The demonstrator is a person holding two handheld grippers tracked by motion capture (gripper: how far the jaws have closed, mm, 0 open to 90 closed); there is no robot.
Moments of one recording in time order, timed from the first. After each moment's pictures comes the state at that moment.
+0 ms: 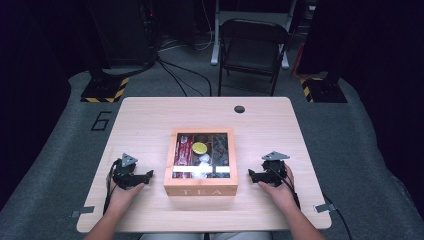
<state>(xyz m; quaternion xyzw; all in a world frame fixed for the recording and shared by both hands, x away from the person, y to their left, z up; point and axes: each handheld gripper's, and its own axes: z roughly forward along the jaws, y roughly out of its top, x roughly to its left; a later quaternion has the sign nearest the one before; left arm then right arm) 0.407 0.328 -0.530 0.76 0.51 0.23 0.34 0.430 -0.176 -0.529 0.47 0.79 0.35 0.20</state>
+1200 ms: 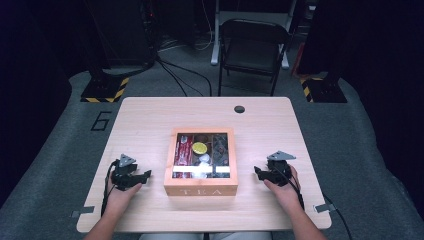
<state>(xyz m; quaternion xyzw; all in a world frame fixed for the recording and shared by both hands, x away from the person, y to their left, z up) 0.400 0.330 -0.521 0.76 0.51 0.21 0.35 0.421 -0.187 -0.514 0.47 0.78 0.36 0.22</state>
